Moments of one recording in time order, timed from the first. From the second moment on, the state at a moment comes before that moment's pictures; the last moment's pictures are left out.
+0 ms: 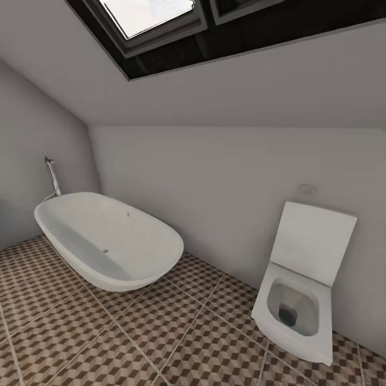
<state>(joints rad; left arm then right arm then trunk) 0.00 0.00 0.01 -0.03 0.00 -0.01 0.00 0.00 0.00 0.01 0.00 0.01 -0.01 0.00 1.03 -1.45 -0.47</state>
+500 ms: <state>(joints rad) 0.00 0.00 0.01 -0.03 0.00 -0.01 0.00 0.00 0.00 0.01 0.00 0.01 -0.02 0.00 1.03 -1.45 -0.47</state>
